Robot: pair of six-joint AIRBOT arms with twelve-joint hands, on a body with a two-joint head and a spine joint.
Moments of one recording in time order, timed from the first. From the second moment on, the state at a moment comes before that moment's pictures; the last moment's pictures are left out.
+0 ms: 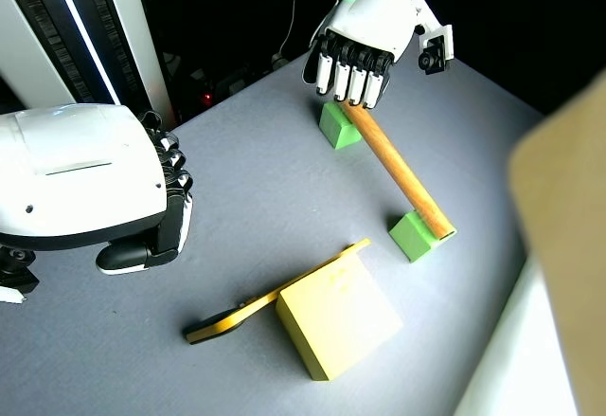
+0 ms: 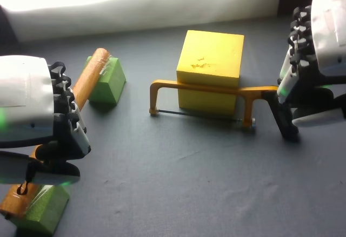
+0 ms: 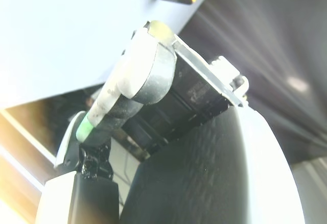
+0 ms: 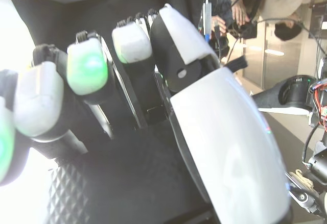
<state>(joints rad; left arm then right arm) 0.54 -0.71 1.11 1.09 -1.00 0.24 -0.06 -0.84 1.13 -1.67 0.85 0.33</state>
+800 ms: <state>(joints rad) 0.55 -0.64 1.00 1.02 -0.78 0.24 -0.06 -0.80 1.14 -1.62 0.84 0.56</state>
